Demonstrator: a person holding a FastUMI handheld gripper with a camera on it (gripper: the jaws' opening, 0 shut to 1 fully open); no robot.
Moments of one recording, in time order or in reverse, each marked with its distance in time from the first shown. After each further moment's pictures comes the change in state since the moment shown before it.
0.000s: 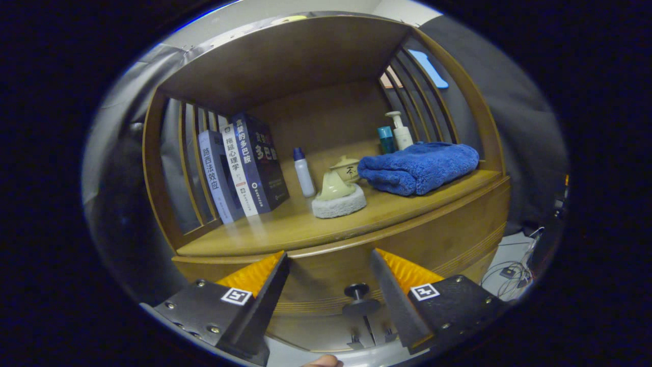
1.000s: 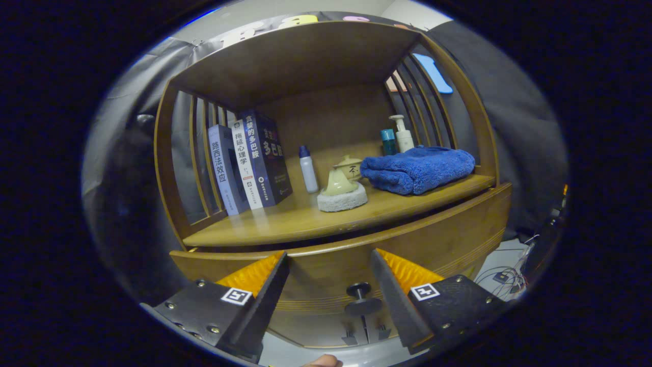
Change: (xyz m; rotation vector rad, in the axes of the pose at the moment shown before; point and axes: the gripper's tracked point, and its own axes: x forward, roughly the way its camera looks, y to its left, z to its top) arm -0.019 0.004 -0.003 -0.054 0.012 0.001
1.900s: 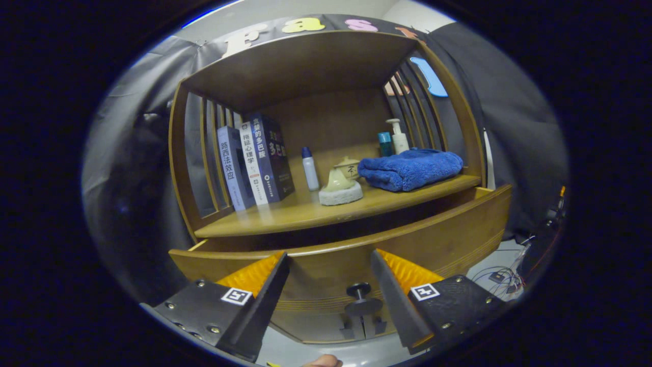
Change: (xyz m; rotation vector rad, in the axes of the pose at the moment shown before) arm -0.031 -0.002 -0.003 -0.013 -0.004 0.001
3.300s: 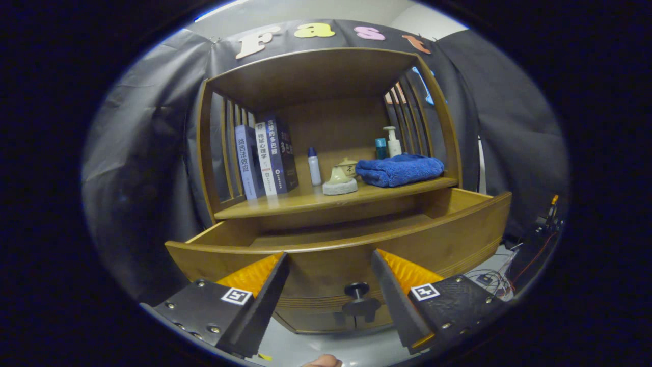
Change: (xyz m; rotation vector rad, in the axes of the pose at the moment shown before) arm -0.077 -0.002 -0.010 -0.038 -0.014 -0.004
